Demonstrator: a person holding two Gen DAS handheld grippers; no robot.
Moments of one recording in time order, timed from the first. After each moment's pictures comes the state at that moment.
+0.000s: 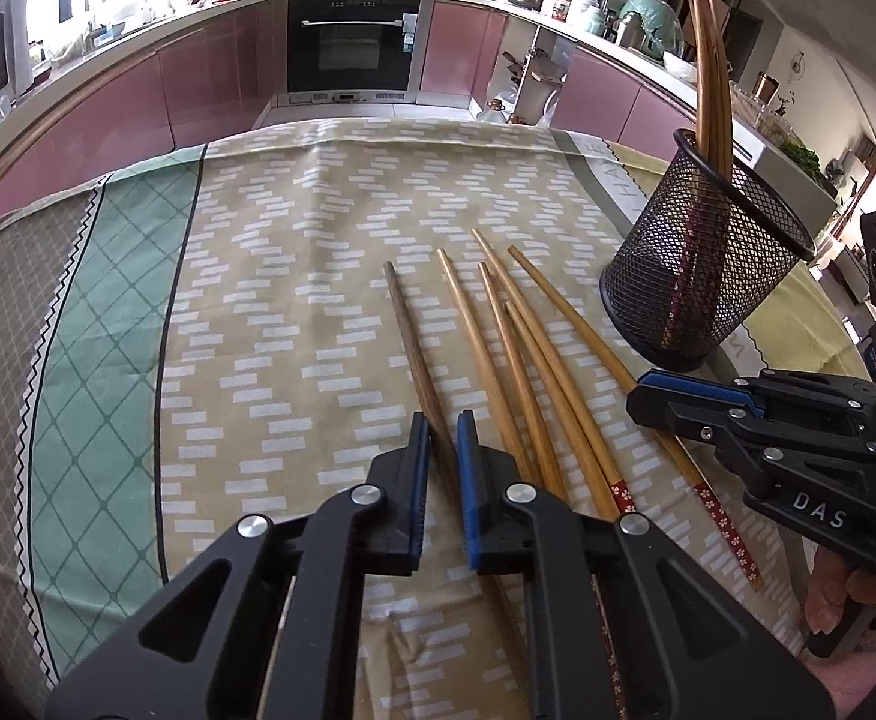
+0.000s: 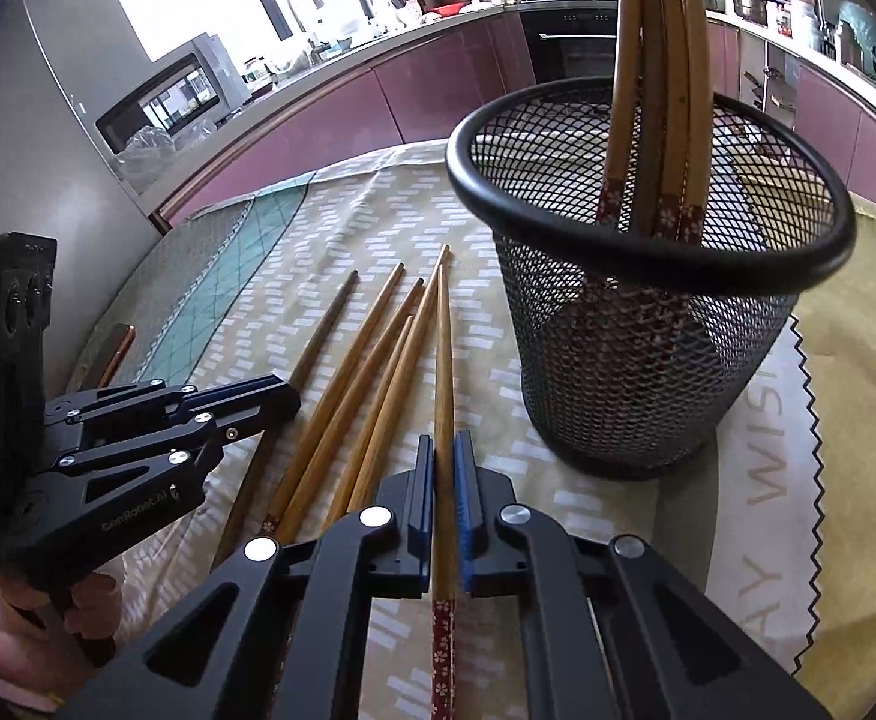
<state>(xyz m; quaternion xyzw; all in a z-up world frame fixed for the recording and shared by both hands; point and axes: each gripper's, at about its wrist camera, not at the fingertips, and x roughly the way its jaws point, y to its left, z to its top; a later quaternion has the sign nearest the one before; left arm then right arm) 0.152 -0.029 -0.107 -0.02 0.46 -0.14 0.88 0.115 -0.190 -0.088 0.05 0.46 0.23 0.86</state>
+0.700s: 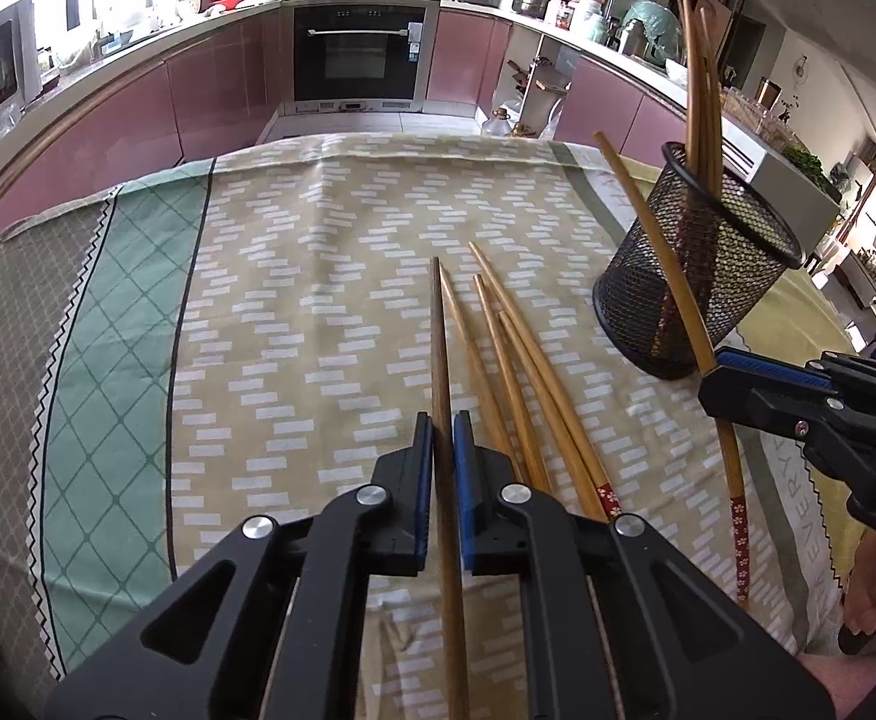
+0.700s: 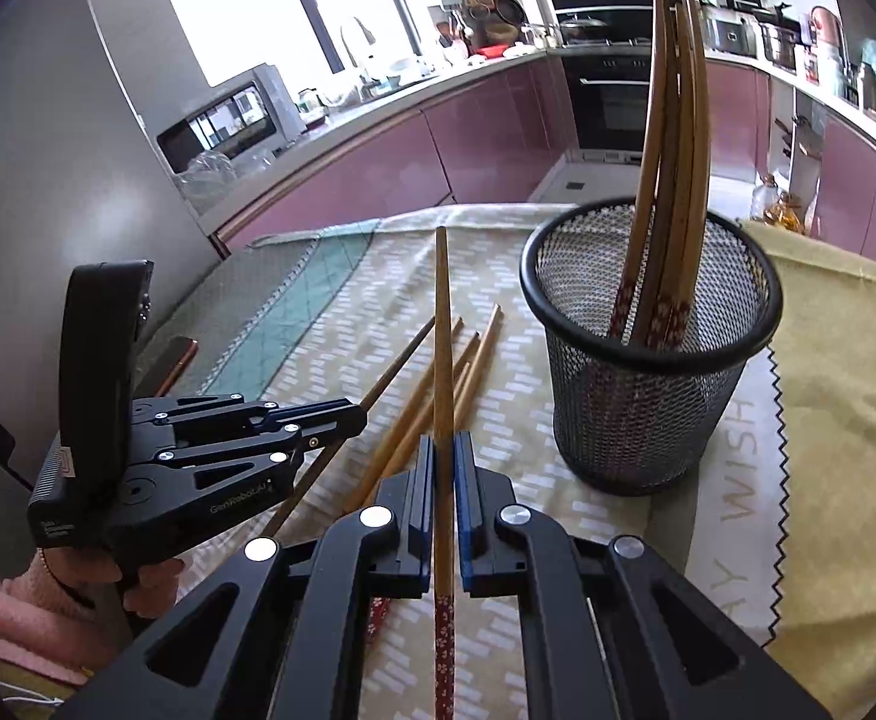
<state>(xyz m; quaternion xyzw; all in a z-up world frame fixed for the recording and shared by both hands) 0.143 -0.030 -0.095 -0.02 0.45 -0.13 0.88 0.086 -0.208 -0.045 0.05 0.40 0.28 0.87</state>
